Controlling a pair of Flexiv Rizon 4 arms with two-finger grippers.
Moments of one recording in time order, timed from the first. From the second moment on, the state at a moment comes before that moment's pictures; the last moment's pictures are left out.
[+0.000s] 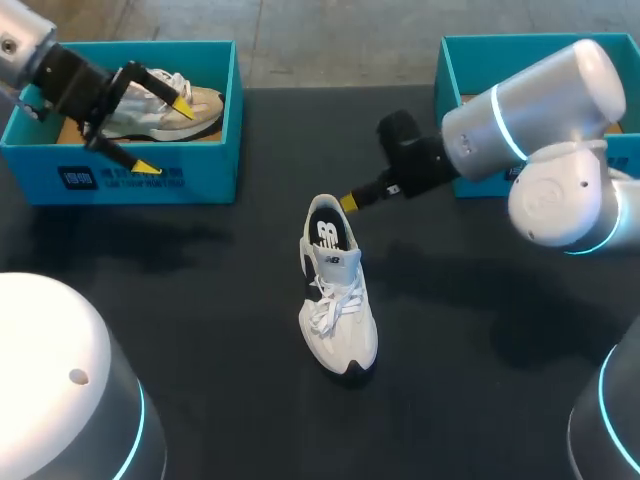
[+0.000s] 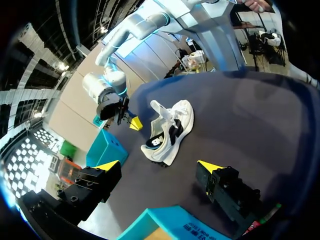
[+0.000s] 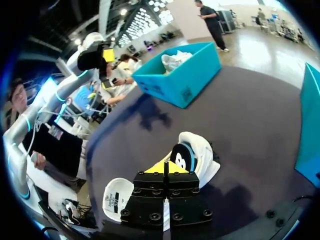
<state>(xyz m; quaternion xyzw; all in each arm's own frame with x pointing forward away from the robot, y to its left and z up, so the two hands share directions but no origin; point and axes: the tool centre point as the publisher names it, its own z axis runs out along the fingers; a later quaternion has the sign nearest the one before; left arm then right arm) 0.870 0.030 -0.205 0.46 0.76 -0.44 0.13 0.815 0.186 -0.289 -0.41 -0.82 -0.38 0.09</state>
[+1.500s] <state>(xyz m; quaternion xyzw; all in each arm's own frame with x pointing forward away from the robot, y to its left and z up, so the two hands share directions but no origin) 0.883 0.078 -0.195 0.42 0.80 -0.41 0.10 0.780 0.202 -0.301 -0.60 -0.79 -0.11 -0.04</state>
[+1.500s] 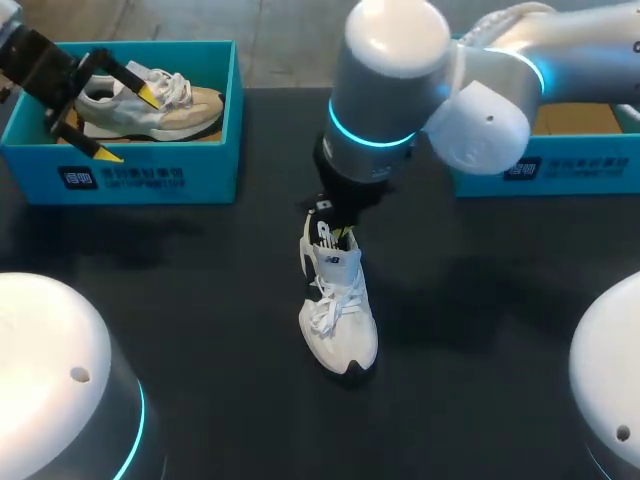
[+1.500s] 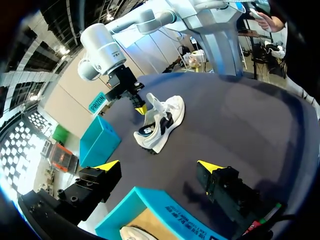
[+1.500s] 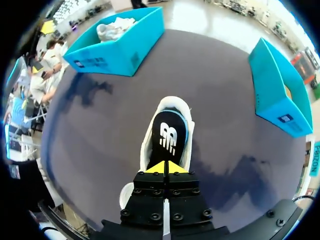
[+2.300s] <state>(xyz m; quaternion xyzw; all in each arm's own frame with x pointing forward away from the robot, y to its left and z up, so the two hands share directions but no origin) 0.898 0.075 -0.199 0.43 0.80 -0.41 0.09 0.784 0.222 -0.342 -0.62 -0.78 -0.07 -0.05</state>
